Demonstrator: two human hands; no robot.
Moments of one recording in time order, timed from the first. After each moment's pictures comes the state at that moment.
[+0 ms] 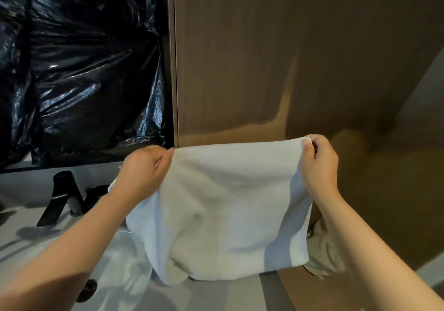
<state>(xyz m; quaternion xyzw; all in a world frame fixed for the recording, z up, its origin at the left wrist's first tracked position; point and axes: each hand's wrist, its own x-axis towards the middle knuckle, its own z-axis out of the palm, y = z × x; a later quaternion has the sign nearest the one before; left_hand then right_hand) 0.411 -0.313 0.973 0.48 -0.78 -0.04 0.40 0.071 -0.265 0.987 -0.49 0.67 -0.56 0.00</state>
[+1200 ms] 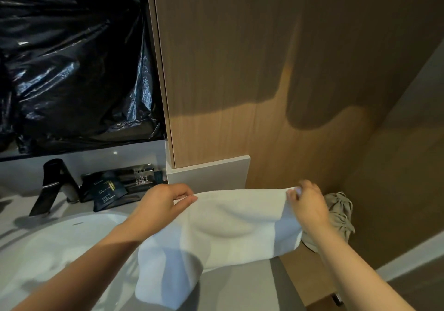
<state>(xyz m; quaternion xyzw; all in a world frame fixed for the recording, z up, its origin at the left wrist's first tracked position) 0.384 -0.280 0.893 0.45 -0.83 -0.19 0.26 0.051 -0.234 0.869 -0.46 0.85 -0.24 0.09</state>
